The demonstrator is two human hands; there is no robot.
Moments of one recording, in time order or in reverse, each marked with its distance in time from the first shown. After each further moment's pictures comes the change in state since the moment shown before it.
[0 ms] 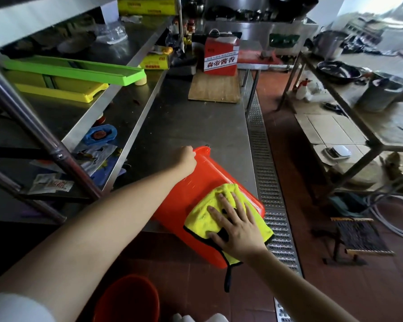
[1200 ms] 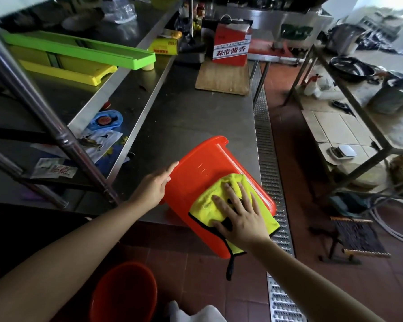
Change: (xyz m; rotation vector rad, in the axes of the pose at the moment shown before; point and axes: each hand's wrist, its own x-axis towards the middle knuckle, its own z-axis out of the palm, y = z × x) left_hand -0.057 -0.162 0.028 -0.138 0.094 0.457; right_hand 0.022 0.001 -0.002 -0.034 -0.053 -0.022
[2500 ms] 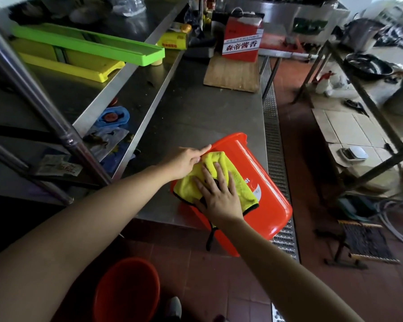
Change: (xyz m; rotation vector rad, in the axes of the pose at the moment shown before) left_hand 0.097 0.033 -0.007 0.017 -0.211 0.026; right_hand 0.092 -0.044 0.027 -0.126 0.029 -0.055
